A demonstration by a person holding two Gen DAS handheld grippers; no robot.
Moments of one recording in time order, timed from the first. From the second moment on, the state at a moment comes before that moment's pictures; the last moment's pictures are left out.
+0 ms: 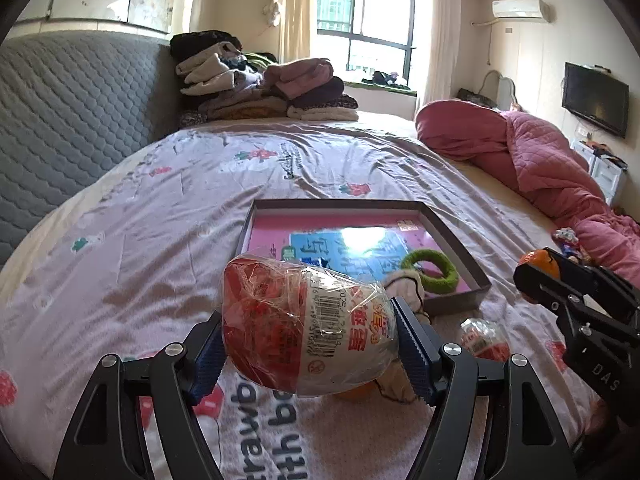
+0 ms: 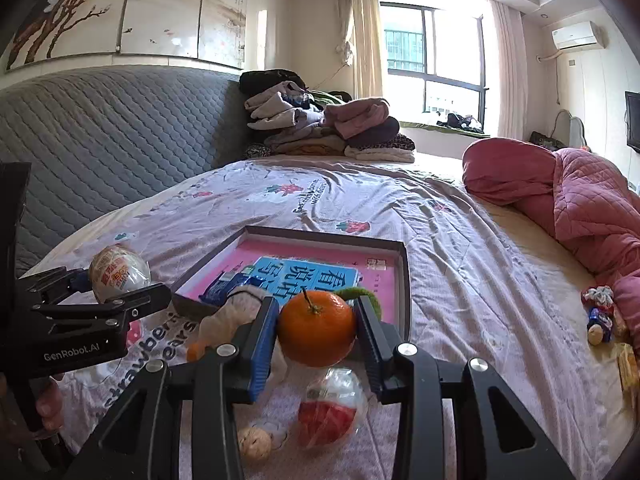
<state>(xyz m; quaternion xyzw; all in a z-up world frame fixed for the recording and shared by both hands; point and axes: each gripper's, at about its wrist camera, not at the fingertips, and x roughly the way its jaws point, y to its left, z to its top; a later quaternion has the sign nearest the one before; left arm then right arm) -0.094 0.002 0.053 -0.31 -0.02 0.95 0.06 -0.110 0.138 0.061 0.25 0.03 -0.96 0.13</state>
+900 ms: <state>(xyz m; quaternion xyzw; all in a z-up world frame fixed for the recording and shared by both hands) -0.197 0.007 0.068 -0.32 -0.01 0.95 0.05 -0.203 0.135 0.079 0.26 0.05 -0.96 0.12</state>
